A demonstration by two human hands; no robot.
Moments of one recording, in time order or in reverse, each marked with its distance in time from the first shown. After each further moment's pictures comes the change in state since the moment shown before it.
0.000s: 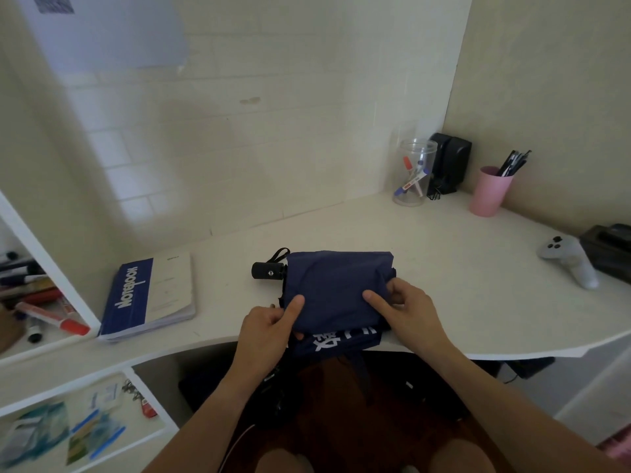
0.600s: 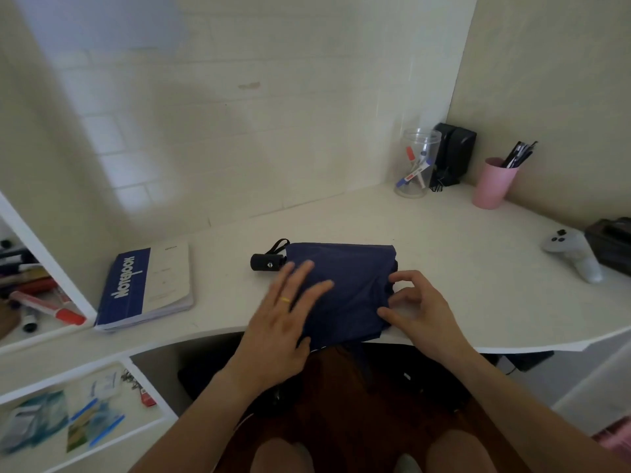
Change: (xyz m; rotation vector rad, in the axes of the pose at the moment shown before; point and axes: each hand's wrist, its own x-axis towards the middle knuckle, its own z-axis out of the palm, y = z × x) left_hand -0.001 -0.019 0.001 0.684 -0.138 0.714; right_hand -0.018 0.009 -0.021 -0.031 -0.068 -0.012
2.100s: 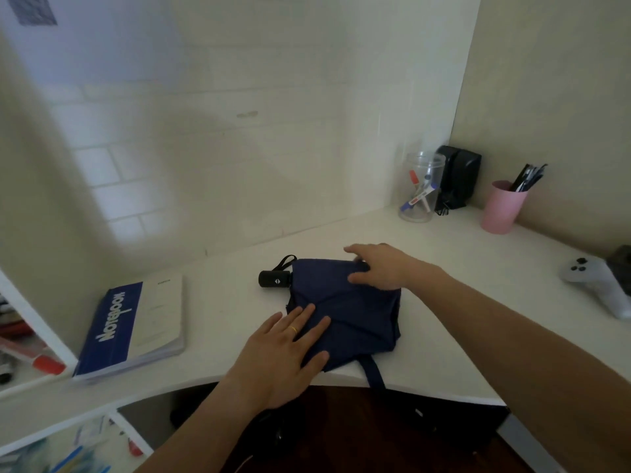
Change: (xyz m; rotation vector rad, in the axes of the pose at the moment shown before) left_hand 0.040 -0.029 0.013 0.240 -0.371 -0.050; right_hand 0.166 -0.067 0.008 -0.735 -0.463 -0.174
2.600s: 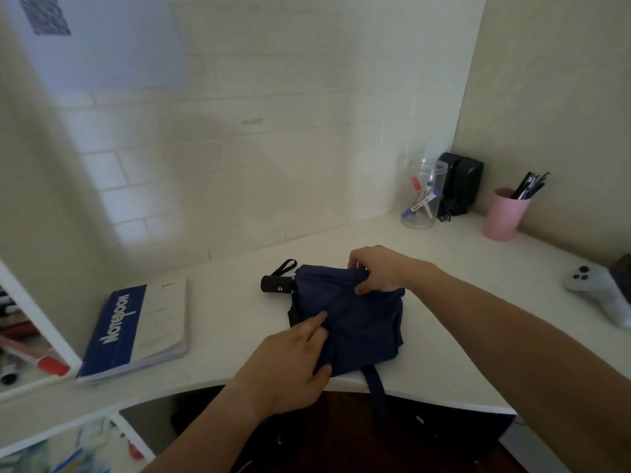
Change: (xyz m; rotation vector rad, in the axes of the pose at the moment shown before) left_hand -0.006 0.015 -0.027 -0.113 0.035 0.082; right_hand 0.018 0.008 -0.001 -0.037 -0.055 -0.037
